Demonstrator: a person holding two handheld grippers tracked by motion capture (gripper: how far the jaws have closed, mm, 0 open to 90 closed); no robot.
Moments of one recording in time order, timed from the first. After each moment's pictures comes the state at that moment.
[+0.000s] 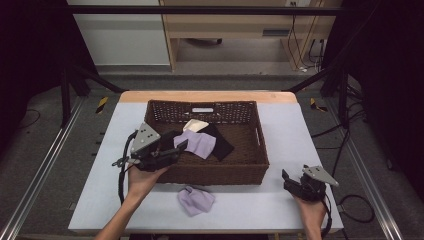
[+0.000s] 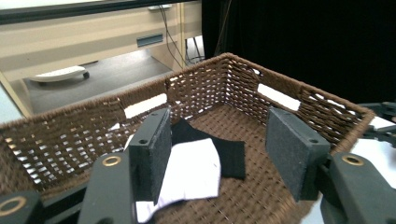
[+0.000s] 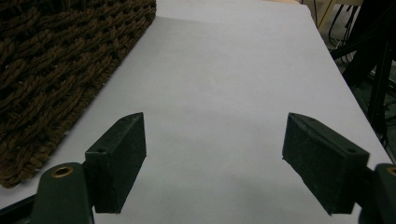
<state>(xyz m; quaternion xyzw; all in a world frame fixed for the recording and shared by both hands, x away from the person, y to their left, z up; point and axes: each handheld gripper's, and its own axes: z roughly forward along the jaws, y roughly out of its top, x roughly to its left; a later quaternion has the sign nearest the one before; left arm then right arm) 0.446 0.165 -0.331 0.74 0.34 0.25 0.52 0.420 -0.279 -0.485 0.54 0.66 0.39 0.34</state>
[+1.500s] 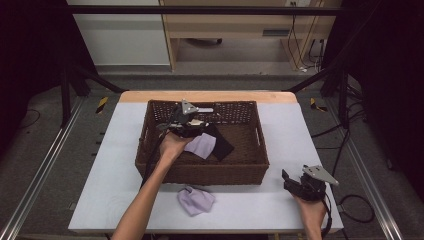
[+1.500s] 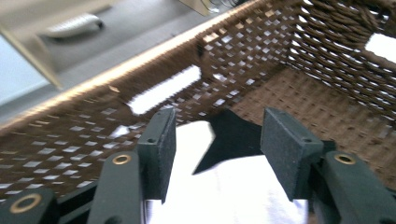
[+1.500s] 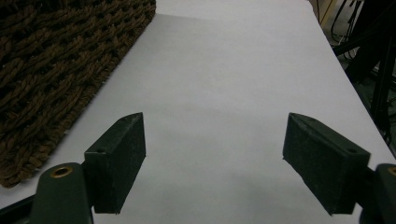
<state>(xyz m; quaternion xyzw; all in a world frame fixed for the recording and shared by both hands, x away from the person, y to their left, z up) 0.572 0.102 -0.380 0.81 0.37 0.24 0.39 0.421 -0.279 -0.485 0.55 0.66 0.39 0.33</state>
